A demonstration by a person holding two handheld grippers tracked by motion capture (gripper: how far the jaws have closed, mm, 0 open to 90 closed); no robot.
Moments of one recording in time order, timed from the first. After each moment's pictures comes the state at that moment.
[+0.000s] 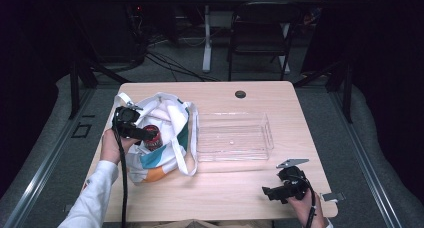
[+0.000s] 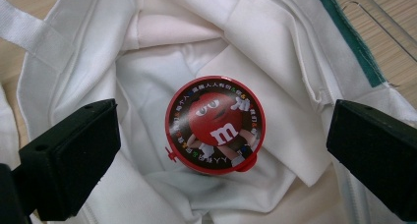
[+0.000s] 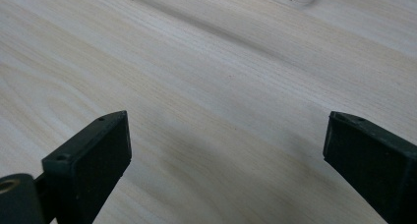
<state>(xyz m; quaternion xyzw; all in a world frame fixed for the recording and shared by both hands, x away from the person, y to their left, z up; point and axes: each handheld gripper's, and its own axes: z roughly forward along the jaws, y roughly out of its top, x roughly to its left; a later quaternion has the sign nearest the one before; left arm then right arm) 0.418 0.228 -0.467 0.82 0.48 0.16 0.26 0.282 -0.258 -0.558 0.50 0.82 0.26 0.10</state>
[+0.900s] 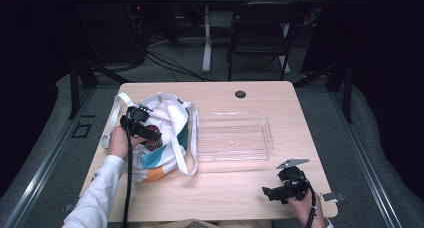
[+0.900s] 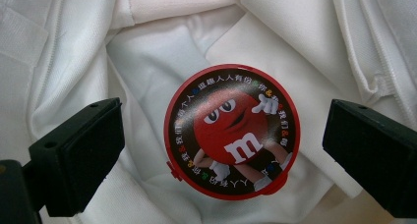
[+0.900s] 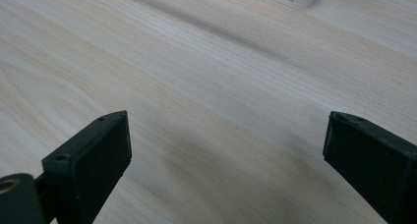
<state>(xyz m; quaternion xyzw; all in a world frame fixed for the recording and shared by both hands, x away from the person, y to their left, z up) 0.441 0.214 -0.488 0.84 0.48 0.15 0.19 0.281 -0.258 -0.558 0.49 0.82 0.27 0.10</state>
